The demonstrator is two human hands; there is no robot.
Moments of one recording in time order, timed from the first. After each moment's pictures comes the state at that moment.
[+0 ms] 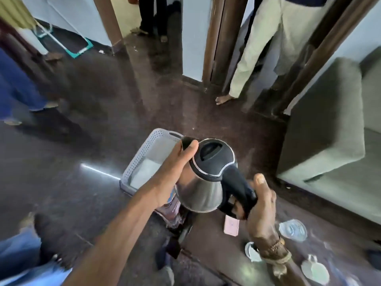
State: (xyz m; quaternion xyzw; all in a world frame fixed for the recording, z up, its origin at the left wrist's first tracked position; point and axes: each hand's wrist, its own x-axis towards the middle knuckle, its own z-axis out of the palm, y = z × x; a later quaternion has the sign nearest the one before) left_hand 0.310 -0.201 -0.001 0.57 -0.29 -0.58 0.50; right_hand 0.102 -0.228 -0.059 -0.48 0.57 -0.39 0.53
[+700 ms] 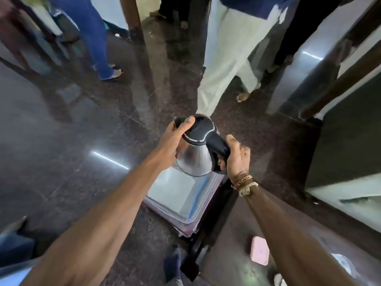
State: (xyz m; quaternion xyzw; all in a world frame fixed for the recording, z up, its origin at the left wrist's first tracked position) left_hand 0.476 -0.306 -0.114 0.64 -0.15 -0.52 0.55; right_hand 0.307 -0.365 -0.153 -0.54 0.51 -0.38 0.55
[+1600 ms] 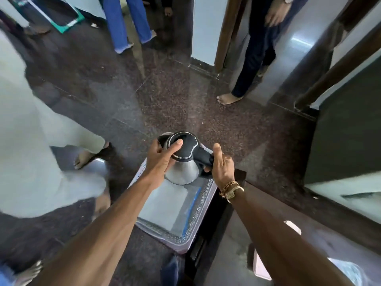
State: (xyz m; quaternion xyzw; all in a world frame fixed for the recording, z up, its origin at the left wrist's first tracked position) left_hand 0.491 -0.343 -0.246 0.64 -0.09 -0.46 0.61; right_hand 0.323 -0.416 -0.276 -0.58 0.59 -0.28 0.49
